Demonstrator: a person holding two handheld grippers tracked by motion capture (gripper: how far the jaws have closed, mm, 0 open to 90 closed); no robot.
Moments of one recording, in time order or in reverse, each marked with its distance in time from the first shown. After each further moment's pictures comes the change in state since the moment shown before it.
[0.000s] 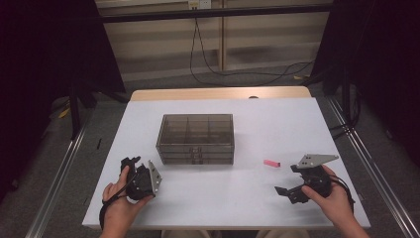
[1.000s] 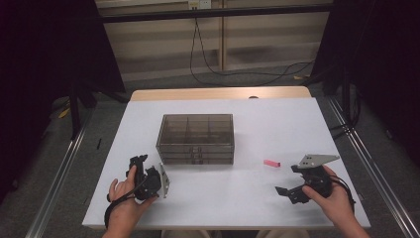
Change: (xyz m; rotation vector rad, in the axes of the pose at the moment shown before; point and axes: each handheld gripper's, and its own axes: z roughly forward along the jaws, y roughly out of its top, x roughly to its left) left arm -0.012 0.016 0.000 -0.002 0.065 0.138; right arm 0.000 -0.001 -0.001 -0.003 -0.002 0.007
